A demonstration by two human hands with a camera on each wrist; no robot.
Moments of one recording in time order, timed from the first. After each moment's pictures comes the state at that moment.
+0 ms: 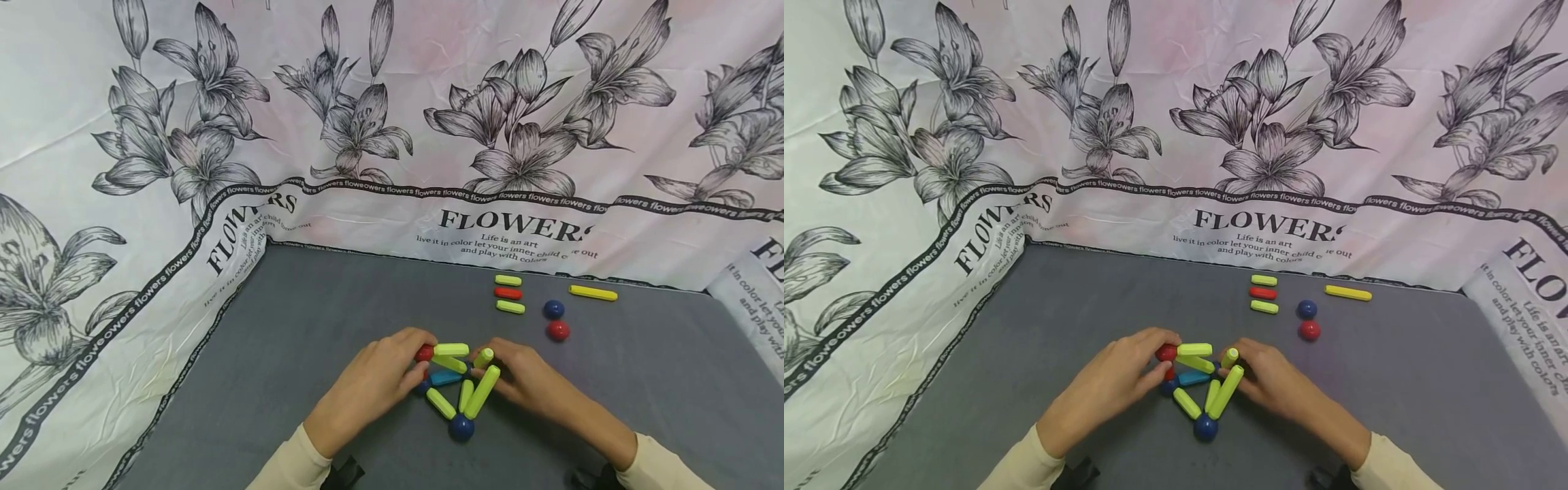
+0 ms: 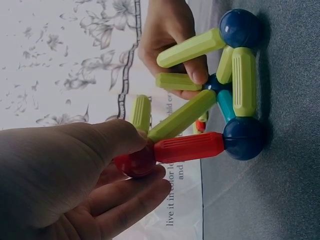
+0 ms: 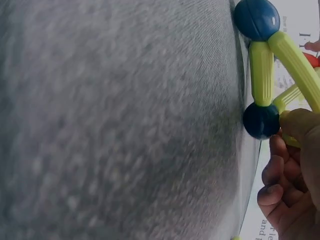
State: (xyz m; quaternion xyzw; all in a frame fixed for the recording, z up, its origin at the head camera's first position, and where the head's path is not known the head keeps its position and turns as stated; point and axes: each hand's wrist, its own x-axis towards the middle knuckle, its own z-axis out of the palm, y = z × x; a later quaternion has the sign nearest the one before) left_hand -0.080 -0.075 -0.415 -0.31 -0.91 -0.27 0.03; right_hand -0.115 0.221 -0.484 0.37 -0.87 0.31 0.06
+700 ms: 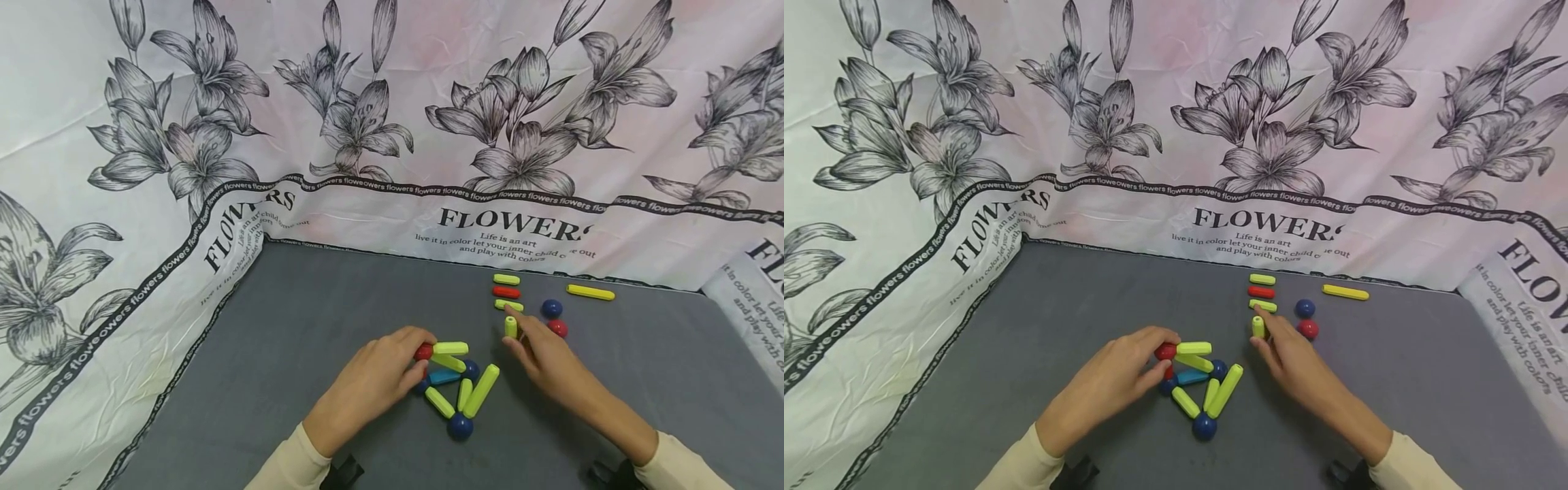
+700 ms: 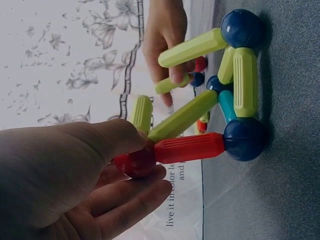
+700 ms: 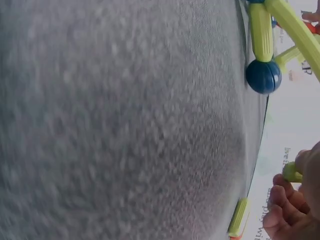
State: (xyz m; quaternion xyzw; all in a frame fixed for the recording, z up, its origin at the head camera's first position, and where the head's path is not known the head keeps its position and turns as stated) left_hand -0.080 -0.076 -0.417 -0.30 -0.91 -0.27 0.03; right_hand -0.120 0.249 -0.473 0.26 -0.92 0.25 0.14
